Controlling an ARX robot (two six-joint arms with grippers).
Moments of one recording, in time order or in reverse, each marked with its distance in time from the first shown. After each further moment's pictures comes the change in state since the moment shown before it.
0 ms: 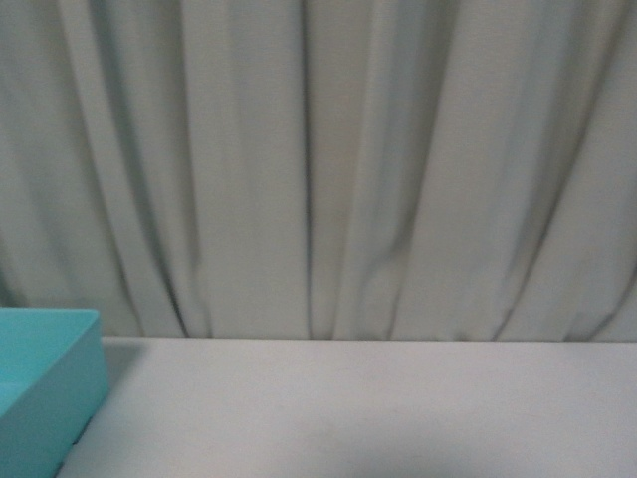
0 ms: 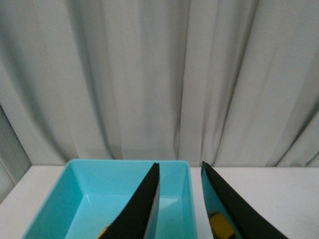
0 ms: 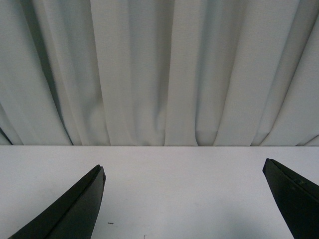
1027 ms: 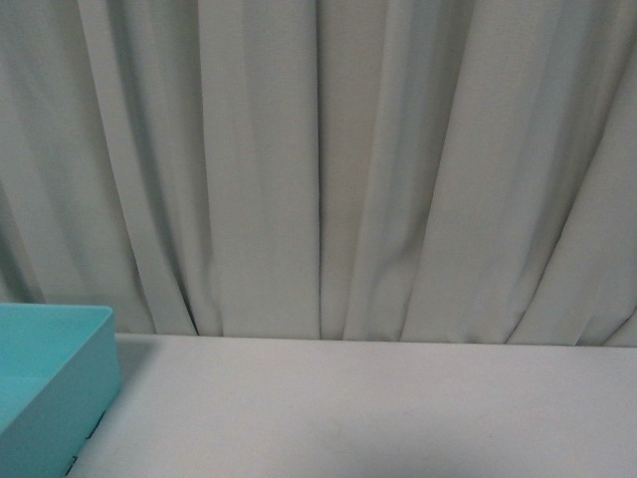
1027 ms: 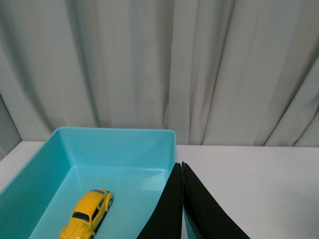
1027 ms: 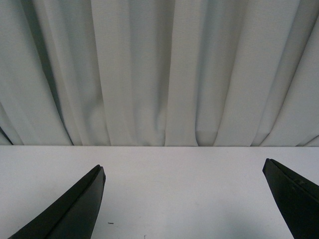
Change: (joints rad) left arm -0.180 -0.395 -0.249 -0.139 -0.182 -0.020; right arm 0.000 0.000 0.000 0.000 0.000 0.000
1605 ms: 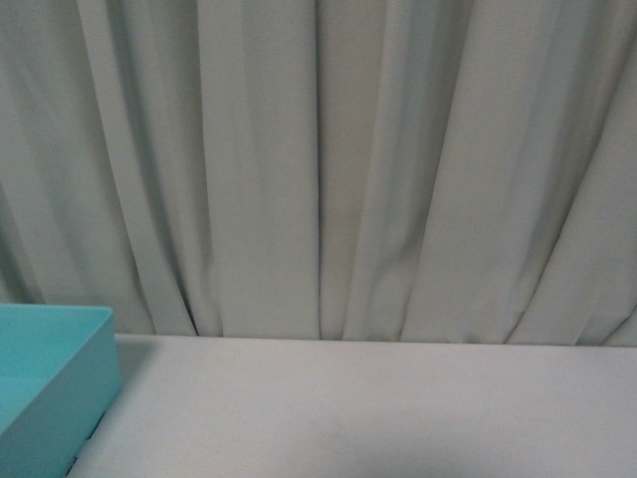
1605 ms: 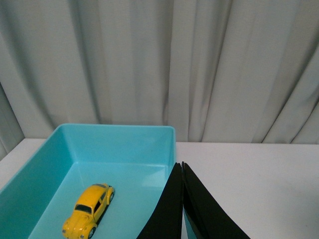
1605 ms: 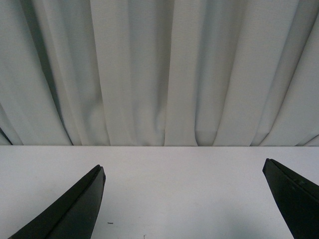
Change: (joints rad) left arm 0.000 -0.217 0.000 -0.218 0.000 0.000; right arm 0.000 0.000 0.000 0.000 0.000 0.000
